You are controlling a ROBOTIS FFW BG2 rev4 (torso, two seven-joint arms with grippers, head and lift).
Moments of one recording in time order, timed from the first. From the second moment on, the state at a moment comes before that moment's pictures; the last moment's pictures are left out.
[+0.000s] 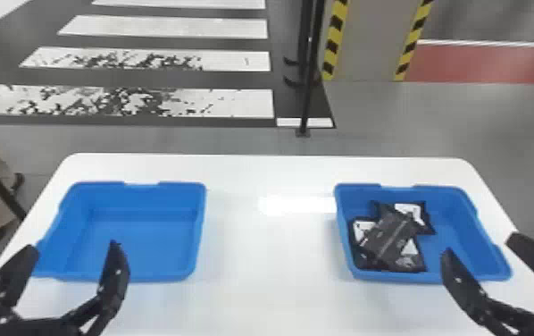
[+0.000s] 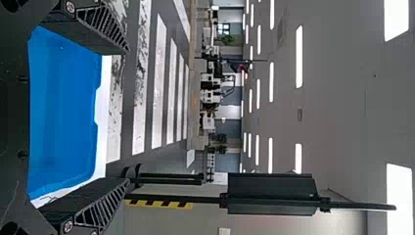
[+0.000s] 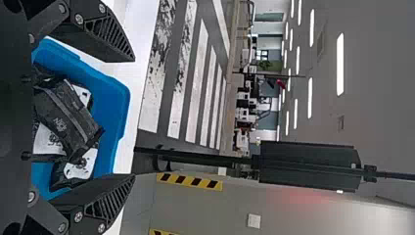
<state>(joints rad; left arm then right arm) 0.84 0.03 0.06 -2.23 0.07 -0.23 0.03 0.84 -0.07 -0.31 -2.37 -0.16 0.06 0.38</state>
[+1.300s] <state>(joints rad) 0.84 0.05 0.04 -2.26 0.09 -0.18 0.01 0.83 -0.09 -0.30 -2.39 -0.15 0.04 0.38</state>
